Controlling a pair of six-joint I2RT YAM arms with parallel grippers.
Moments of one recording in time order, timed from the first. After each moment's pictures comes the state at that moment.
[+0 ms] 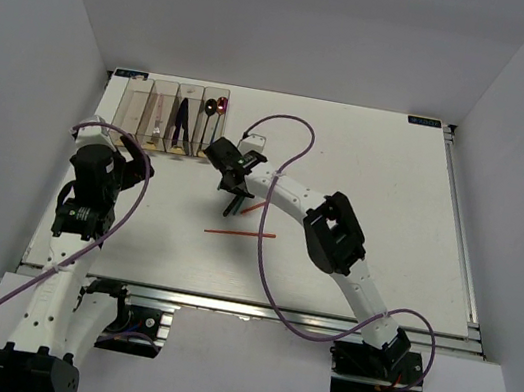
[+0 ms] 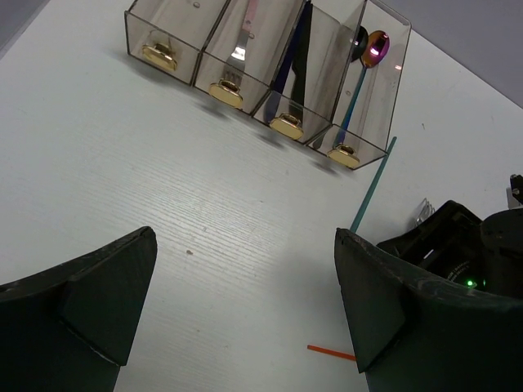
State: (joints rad) left arm 0.04 0.77 0.73 -0.36 -0.16 -0.45; right arm 0.94 2.43 2.10 -0.80 0.53 0.90
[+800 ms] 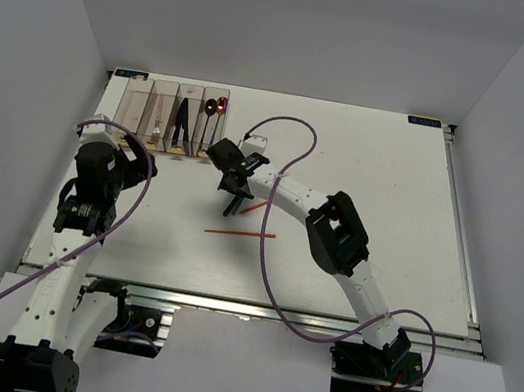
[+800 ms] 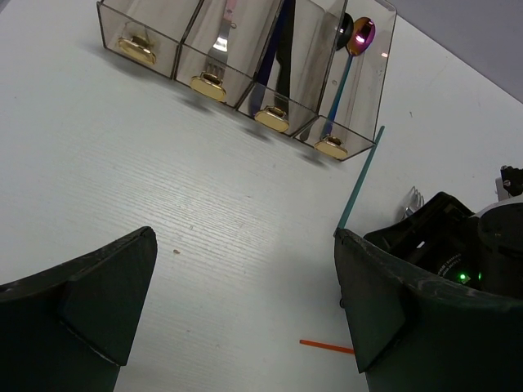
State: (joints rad) left arm 0.04 0.79 0.73 -0.34 -0.11 -0.45; right arm 0.94 2.40 2.03 -0.72 0.50 0.90
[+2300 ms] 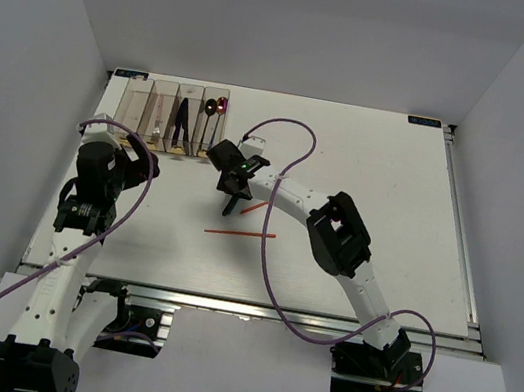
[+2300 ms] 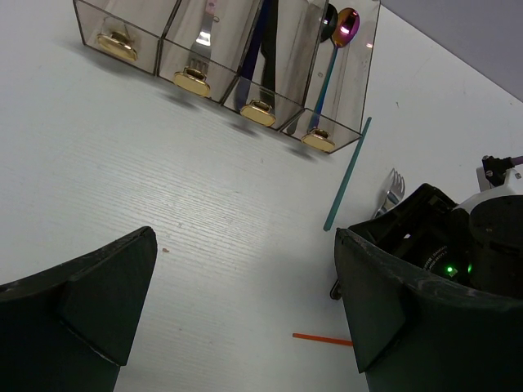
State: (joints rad) left arm 0.04 0.80 0.73 -0.34 -0.07 -0.44; right arm 0.94 2.37 1.98 -0.65 0.46 0.90
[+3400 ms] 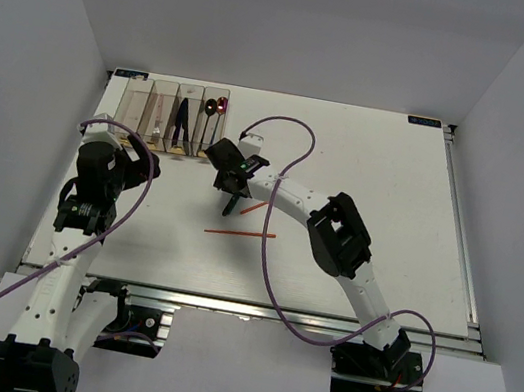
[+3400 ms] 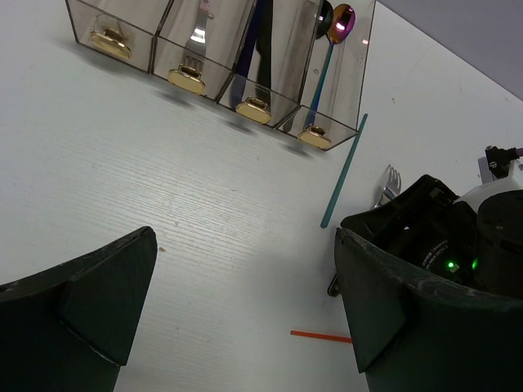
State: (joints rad) left arm 0.04 0.80 0.73 -0.34 -0.05 -0.44; right arm 0.95 2.36 1.99 -0.62 0.45 0.90
